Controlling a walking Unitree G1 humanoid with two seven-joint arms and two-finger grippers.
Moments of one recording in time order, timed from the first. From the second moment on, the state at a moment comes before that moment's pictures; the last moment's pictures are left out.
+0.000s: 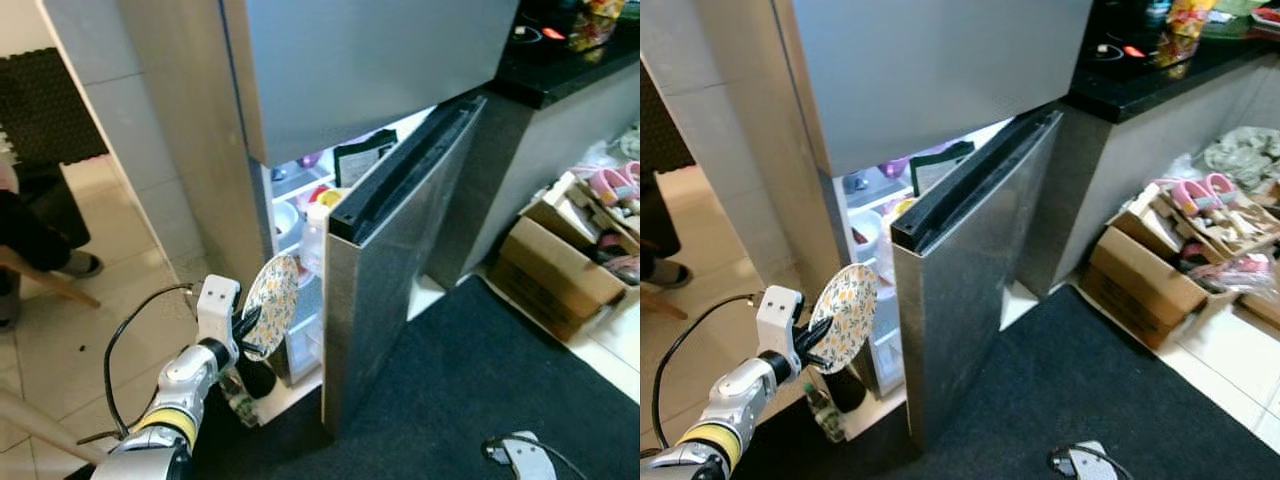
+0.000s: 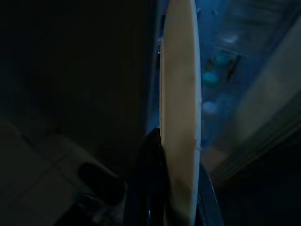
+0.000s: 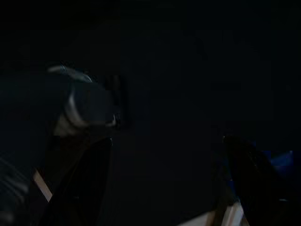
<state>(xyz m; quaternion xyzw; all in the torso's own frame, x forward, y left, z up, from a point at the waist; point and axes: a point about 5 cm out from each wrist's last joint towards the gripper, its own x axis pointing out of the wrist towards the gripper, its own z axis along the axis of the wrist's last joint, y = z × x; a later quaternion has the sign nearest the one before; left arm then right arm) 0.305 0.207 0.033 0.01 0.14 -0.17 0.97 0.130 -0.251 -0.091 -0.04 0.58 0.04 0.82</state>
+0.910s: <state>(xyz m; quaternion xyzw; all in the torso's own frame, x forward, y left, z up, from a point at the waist) 0.314 0.159 0.043 0.00 0.09 -0.23 0.97 0.129 -0.251 -0.092 -0.06 0.58 0.03 0.81</state>
